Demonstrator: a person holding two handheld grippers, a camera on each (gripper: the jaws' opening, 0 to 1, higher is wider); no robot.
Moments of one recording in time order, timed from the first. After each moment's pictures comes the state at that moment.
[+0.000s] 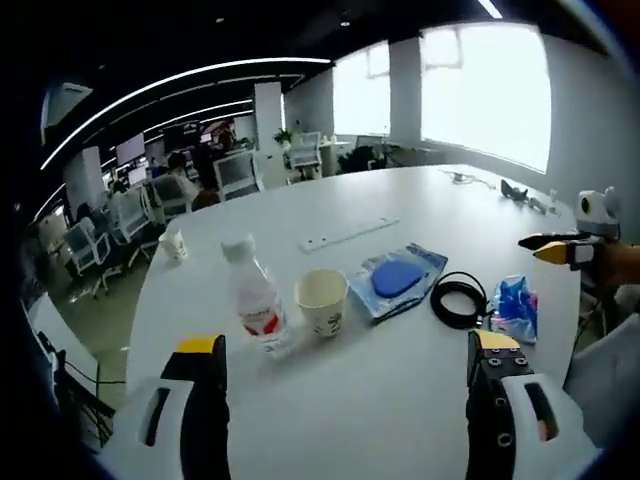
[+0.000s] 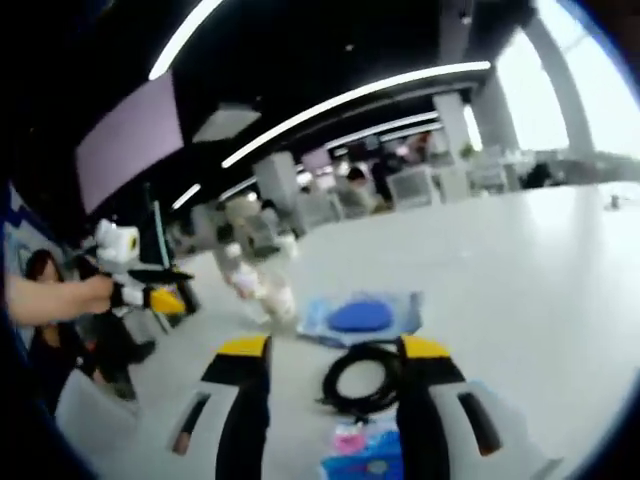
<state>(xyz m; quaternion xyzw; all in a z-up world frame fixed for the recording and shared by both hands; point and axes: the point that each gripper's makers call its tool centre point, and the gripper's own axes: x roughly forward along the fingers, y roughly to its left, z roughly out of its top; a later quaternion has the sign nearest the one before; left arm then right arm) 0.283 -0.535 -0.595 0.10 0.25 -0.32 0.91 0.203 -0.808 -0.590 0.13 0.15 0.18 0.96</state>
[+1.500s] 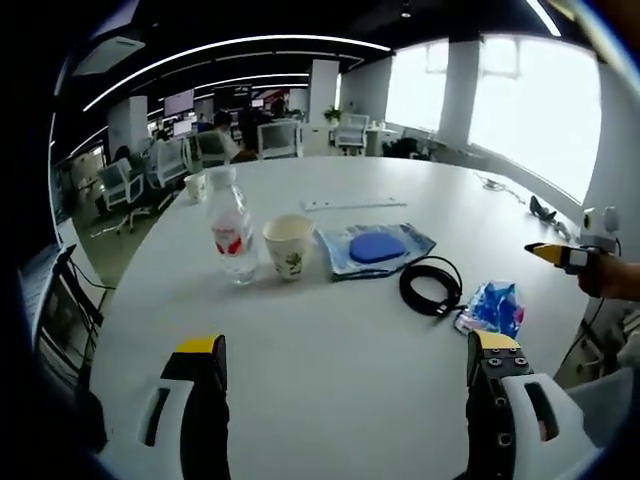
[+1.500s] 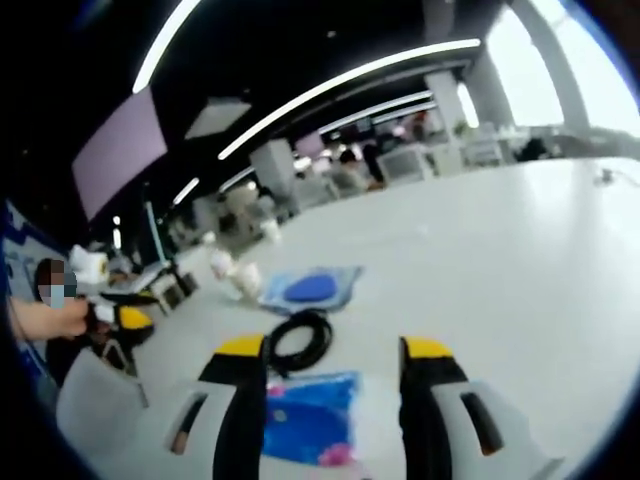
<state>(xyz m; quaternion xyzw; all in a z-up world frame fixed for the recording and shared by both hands) 0.196 -0.585 -0.628 0.02 0.30 -0.21 0.93 0.189 -0.912 -0.636 0.14 0.20 0.20 0.95</state>
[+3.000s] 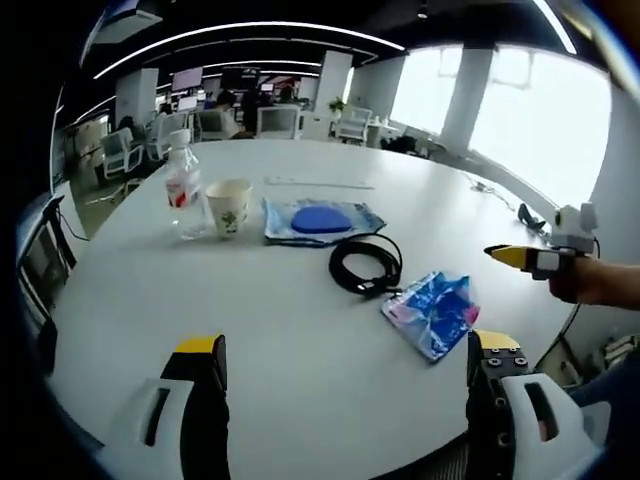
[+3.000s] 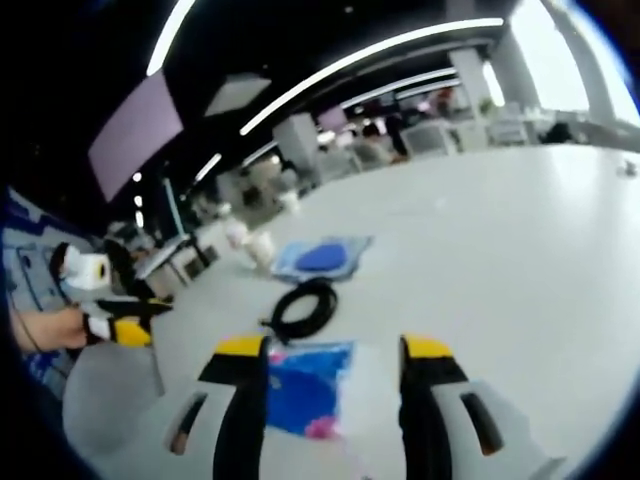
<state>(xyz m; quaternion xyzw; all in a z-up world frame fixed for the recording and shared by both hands) 0.140 -0.678 -0.656 -0.04 0.33 -0.21 0.92 0.179 -0.919 -0.663 0.14 0.26 0.27 0.92</state>
